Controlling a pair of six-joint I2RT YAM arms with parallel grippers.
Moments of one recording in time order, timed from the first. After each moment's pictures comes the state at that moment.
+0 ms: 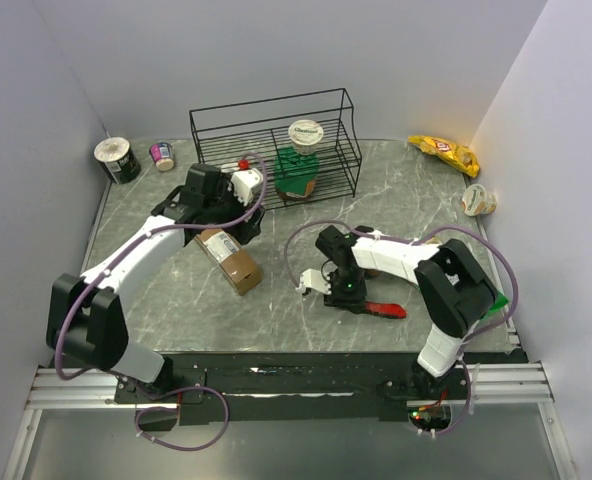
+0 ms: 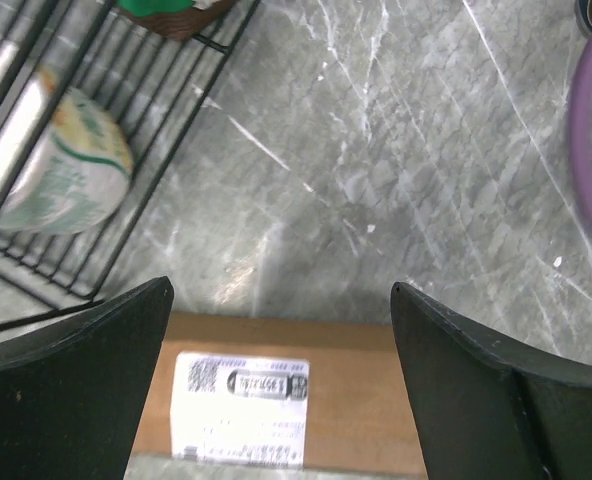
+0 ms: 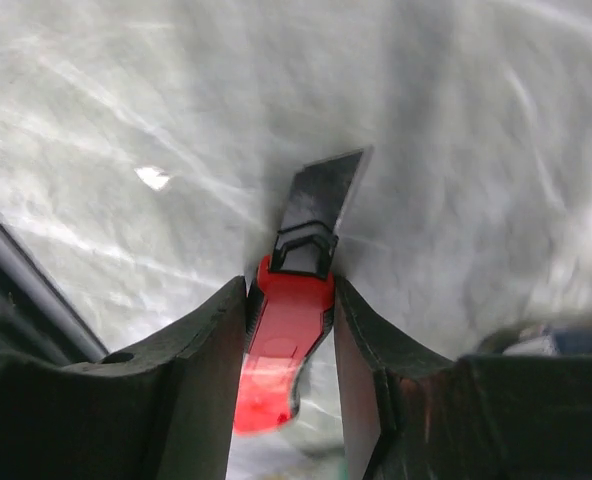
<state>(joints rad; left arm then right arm) -0.38 1.48 1.15 -0.36 0.34 0.31 0.65 1.71 1.01 -0.91 -0.15 -0.87</state>
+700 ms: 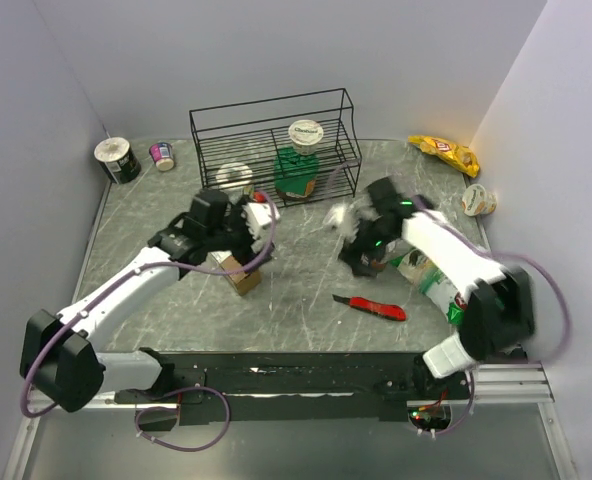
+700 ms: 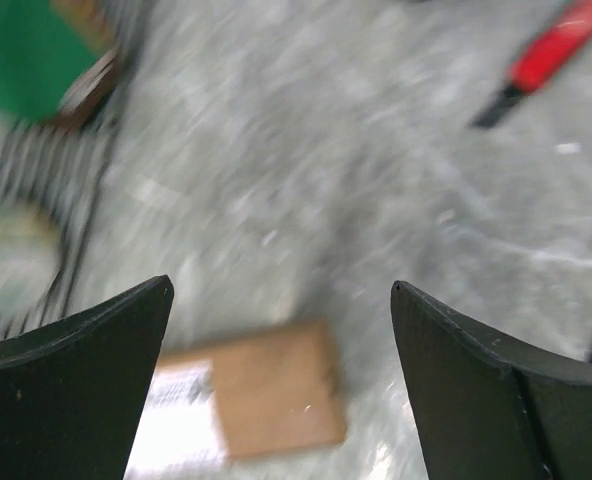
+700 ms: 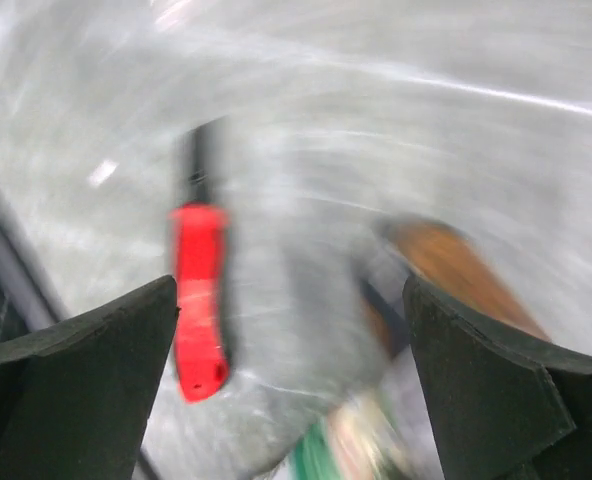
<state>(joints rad) -0.52 1.24 0.99 -0.35 0.37 0.43 0.40 1.55 1.18 -0.98 -0.37 -0.92</state>
